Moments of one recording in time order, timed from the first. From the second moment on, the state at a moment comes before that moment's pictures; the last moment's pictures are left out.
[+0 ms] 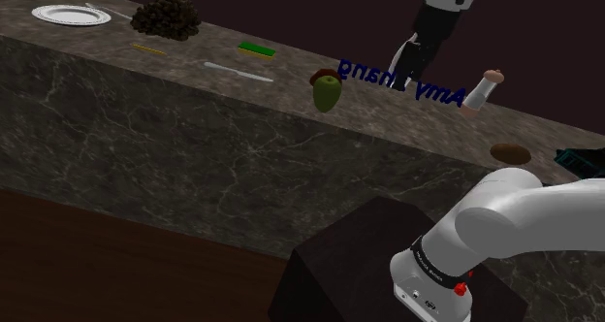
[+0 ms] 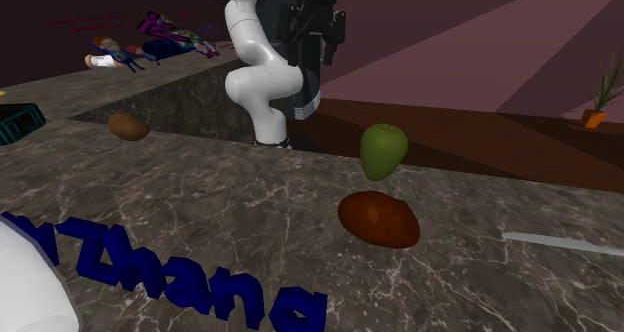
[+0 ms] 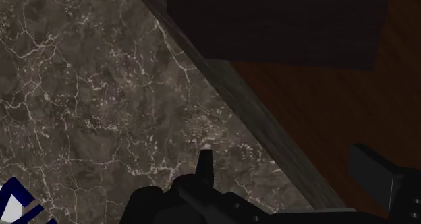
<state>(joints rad) 0.02 -0.78 0.02 -2.33 -0.08 1.53 -0.11</state>
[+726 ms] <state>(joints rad) 0.06 -0.44 -0.19 -2.14 -0.05 1.66 -0.44</state>
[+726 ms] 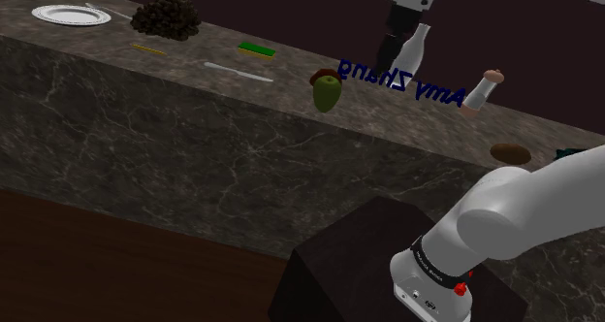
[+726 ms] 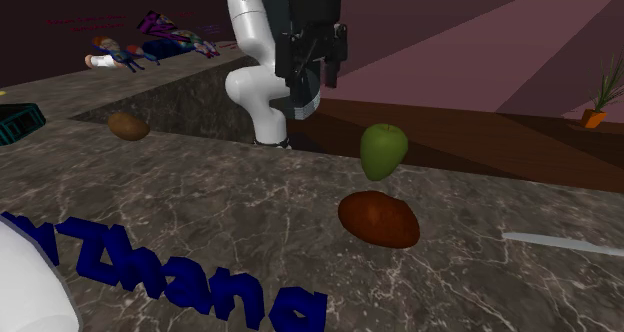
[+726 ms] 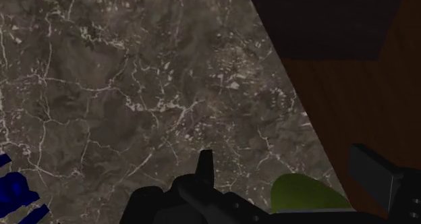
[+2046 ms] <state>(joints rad) 0.00 0.45 -0.28 -1.31 0.33 1.49 -1.04</state>
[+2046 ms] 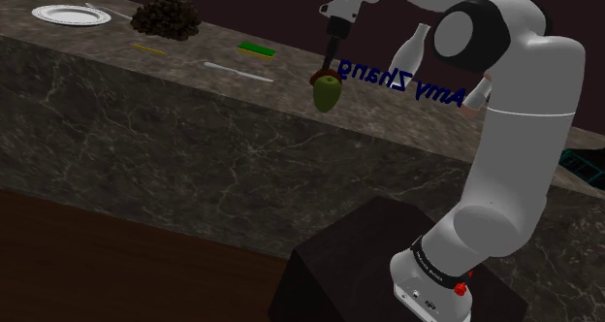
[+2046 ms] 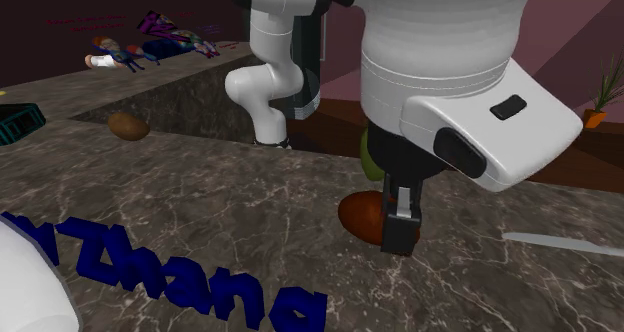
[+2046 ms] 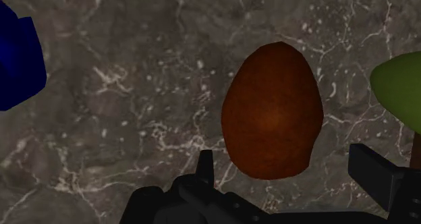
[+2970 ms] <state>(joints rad) 0.01 0.43 -0.28 -1.41 0.33 1.57 -1.05</state>
